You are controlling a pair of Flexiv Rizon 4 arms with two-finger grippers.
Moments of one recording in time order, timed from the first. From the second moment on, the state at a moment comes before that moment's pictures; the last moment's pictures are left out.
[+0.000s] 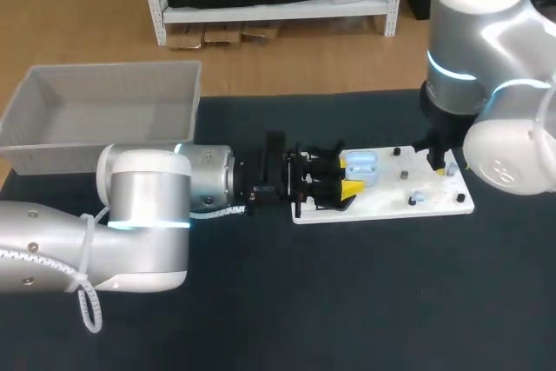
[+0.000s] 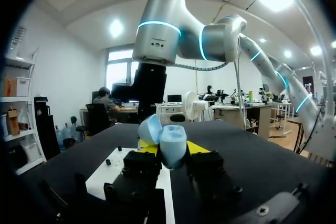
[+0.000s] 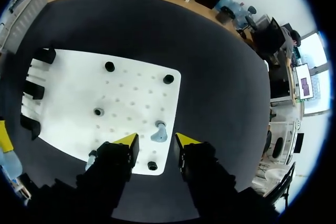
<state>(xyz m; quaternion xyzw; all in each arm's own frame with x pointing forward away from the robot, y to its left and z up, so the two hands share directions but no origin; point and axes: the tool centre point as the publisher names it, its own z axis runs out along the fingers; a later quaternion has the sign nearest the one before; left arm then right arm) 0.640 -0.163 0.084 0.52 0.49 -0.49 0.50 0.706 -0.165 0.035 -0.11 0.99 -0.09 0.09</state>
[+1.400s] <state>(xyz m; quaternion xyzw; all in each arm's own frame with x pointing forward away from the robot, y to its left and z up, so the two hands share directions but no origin) 0.640 -0.163 0.084 0.52 0.49 -0.49 0.50 0.712 -0.174 0.023 -0.11 0.98 -0.10 0.09</state>
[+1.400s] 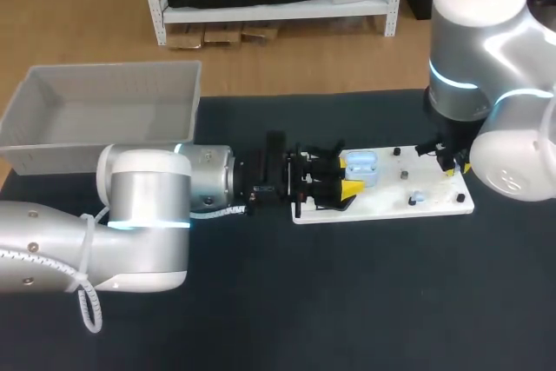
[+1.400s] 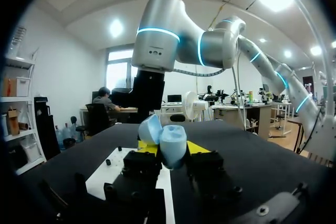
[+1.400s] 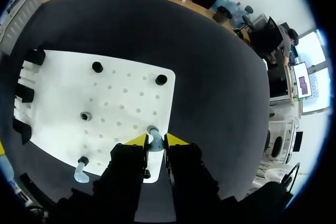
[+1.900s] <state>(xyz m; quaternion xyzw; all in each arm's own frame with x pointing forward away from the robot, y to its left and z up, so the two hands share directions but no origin) 0.640 -0.163 0.084 0.52 0.49 -0.49 0.50 0.710 -0.170 0.040 -0.11 0.98 -0.11 0.09</state>
